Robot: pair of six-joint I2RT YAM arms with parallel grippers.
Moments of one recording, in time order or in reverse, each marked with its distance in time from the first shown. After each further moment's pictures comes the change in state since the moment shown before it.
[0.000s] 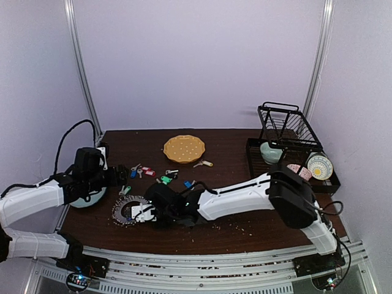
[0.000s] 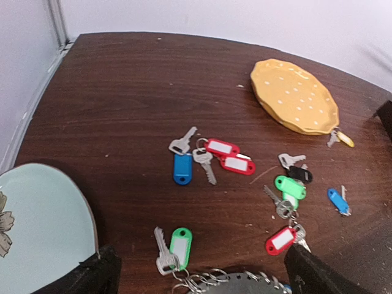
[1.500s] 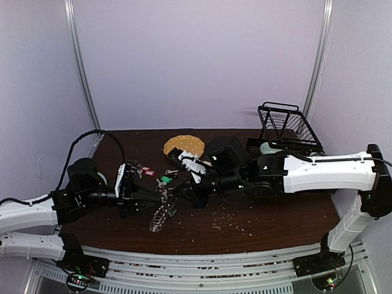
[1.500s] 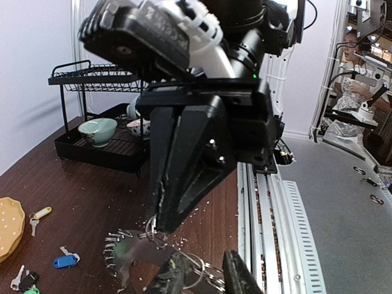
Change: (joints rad) left arm -0.394 -0.188 -0.111 0.401 0.879 0.387; right arm -0.077 -0.729 -0.436 -0.130 -0.318 0.851
